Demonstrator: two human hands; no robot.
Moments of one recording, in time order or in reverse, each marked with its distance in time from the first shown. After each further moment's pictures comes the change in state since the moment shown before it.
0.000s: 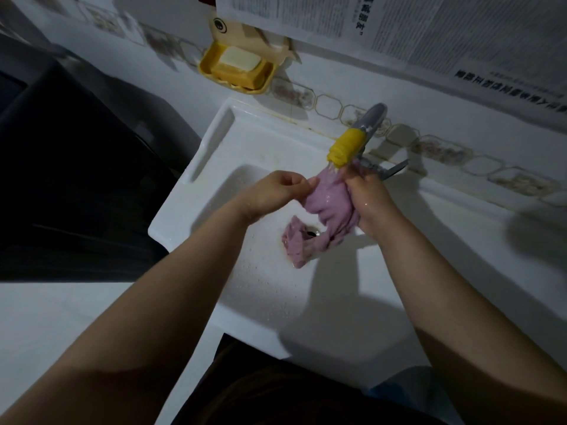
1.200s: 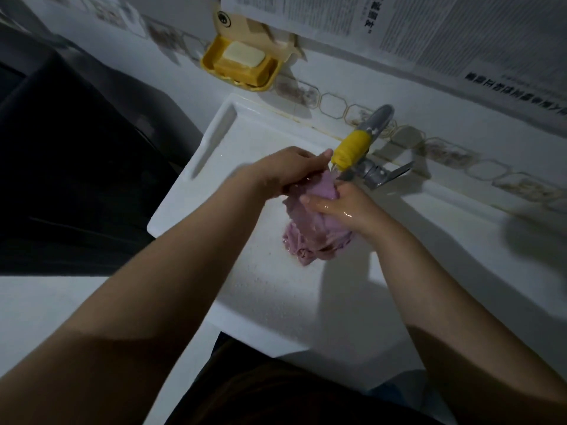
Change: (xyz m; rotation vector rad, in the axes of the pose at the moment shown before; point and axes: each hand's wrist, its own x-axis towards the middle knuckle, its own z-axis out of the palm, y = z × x) left_hand 0.025 0.037 -0.004 -0.040 0.078 -0.189; right_hand -0.008 0.001 0.010 -0.439 -0.269 -0.013
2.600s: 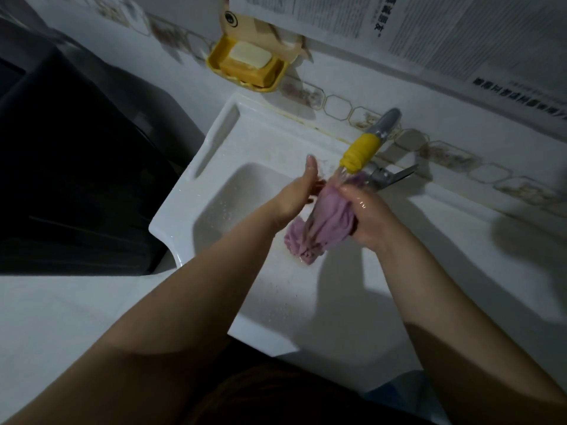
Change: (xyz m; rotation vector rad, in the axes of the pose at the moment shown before) left_hand 0.001 -0.044 0.029 -0.202 -0.057 0.116; right_hand -0.002 0.001 0.002 0.698 0.005 0.072
